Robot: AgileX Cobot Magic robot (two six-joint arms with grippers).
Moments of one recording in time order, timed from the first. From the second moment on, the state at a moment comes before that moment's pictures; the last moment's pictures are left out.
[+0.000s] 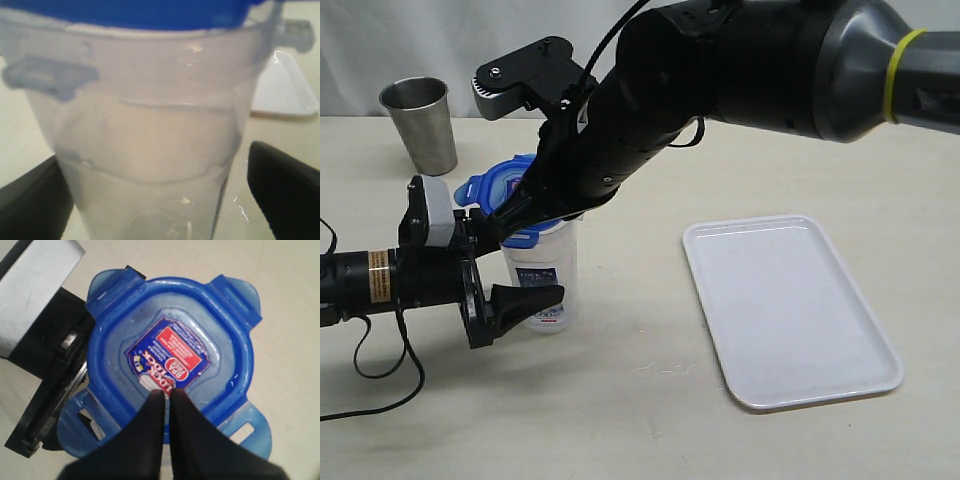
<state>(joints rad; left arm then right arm) 0.10 2.09 -0.69 1.19 -1.21 -0.26 0.77 1.87 -1.51 0.08 0.68 -0.12</state>
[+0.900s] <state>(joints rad) 0.21 2.09 -0.69 1.24 -1.21 -0.26 0.77 1.77 -1.51 0.15 0.66 -0.26</state>
